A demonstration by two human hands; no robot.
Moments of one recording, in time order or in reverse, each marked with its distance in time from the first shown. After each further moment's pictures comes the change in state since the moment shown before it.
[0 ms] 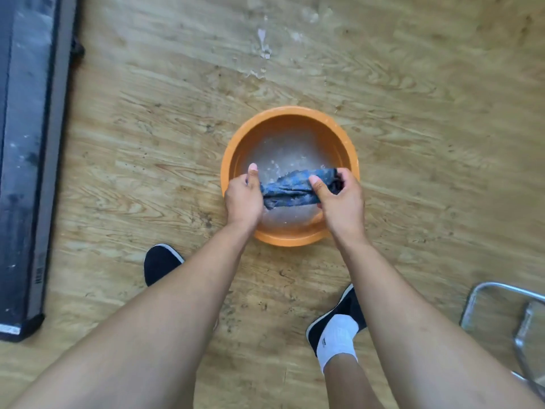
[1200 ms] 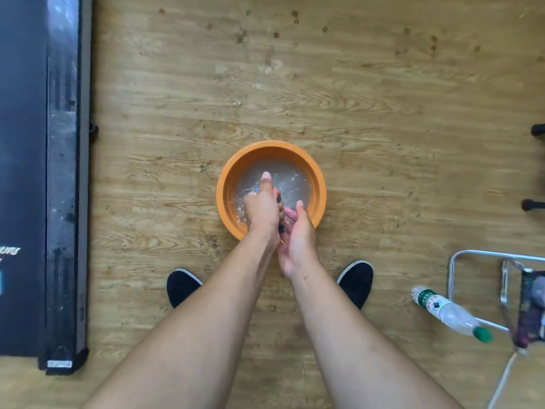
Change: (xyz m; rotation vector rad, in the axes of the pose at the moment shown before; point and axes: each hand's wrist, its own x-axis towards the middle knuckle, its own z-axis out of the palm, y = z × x) left_hand -0.115 0.122 -0.019 -0.543 -0.193 -0.283; right_hand -0.113 -0.101 0.000 0.954 0.024 0.737
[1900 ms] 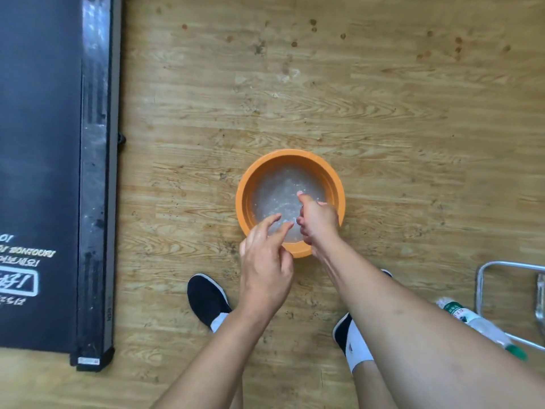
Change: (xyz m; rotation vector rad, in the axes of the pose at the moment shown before) left_hand -0.048 -0.033 -0.089 1.093 -0.097 0.796; right_hand 0.029 -0.038 0.019 -0.565 0.048 -0.183
